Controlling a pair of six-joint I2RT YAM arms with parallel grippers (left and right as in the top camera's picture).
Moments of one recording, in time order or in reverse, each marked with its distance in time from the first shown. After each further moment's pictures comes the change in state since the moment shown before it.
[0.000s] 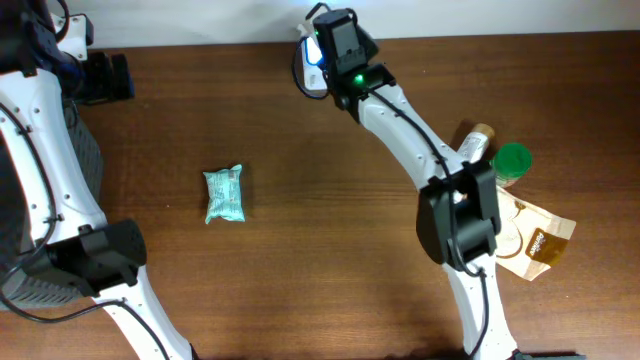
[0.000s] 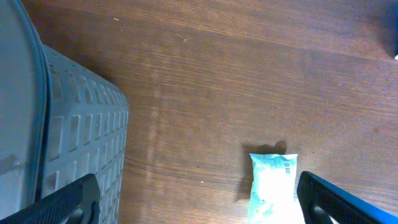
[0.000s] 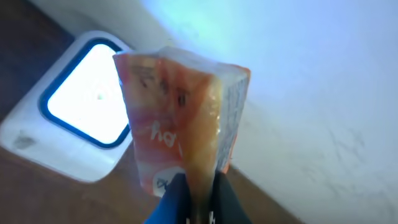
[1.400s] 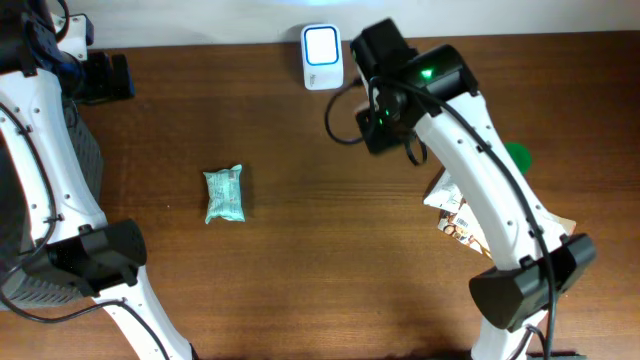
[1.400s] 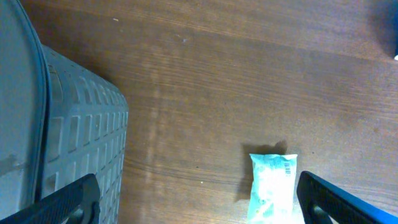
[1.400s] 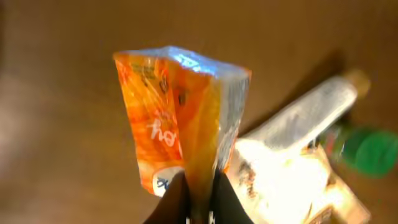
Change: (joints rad) left arm 0.000 0.000 0.000 0.002 0.001 0.000; right arm 0.011 -0.434 -0.017 -1.200 -0.351 0.737
